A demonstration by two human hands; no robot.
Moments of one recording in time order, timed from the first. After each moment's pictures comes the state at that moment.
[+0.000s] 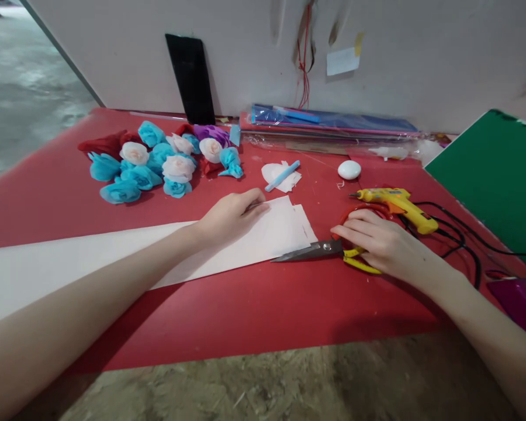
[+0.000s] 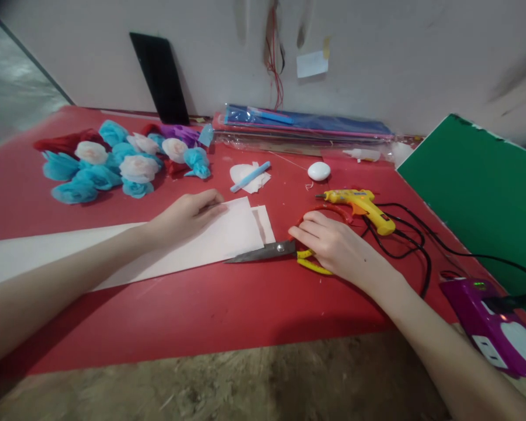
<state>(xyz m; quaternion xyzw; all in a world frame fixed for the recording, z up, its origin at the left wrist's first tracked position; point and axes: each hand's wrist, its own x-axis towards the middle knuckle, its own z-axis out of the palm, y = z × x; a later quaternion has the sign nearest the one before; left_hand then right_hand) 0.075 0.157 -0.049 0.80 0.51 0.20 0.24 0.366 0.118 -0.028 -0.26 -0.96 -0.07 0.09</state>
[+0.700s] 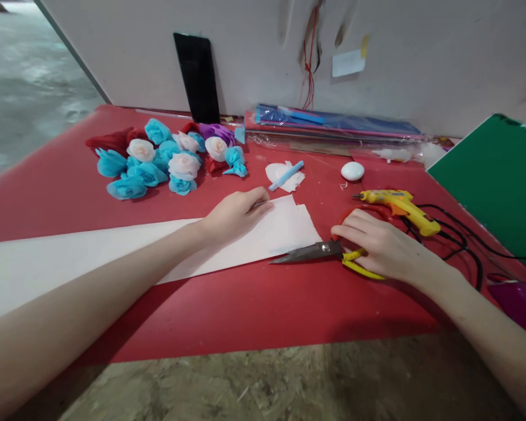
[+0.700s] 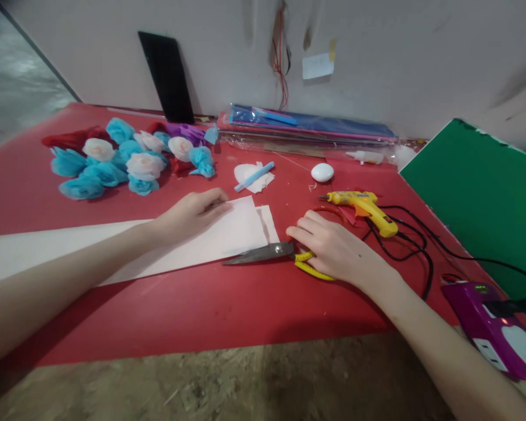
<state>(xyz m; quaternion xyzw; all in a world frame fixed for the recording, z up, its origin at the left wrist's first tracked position) 0.074 0.155 -0.049 0.80 0.51 0.21 0.24 0.348 0.118 -0.022 -0.27 -0.96 -0.01 0.08</state>
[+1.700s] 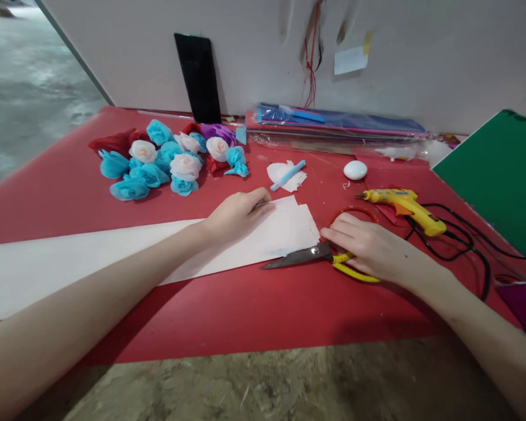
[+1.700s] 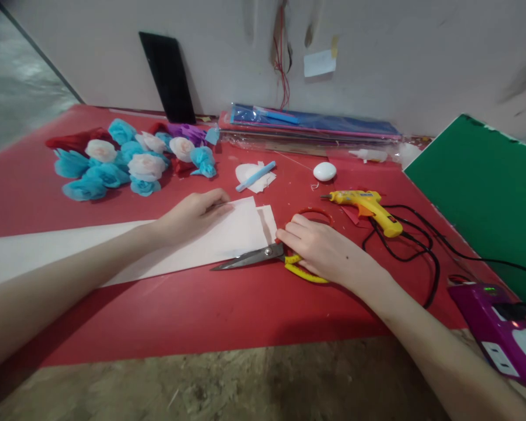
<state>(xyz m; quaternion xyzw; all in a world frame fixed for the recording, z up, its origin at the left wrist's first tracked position) 0.074 0.156 -0.050 0.81 0.50 0.20 0.23 0.336 0.120 -0.026 -0.25 -0.97 -0.02 0.03</state>
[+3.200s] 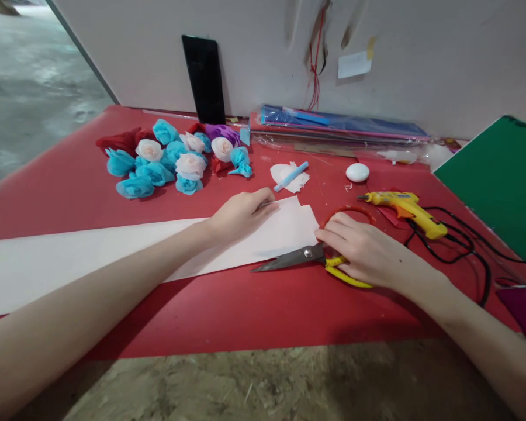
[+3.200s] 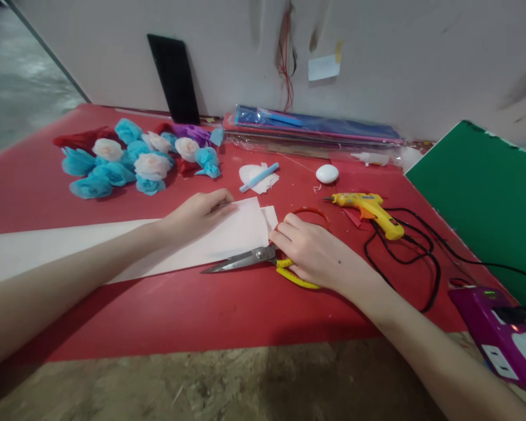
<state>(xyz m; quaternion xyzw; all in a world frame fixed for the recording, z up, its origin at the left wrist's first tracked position) 0.073 0.157 -0.052 0.81 0.50 0.21 0.23 0.313 0.114 -0.017 -0.26 -0.96 -0.04 0.02</state>
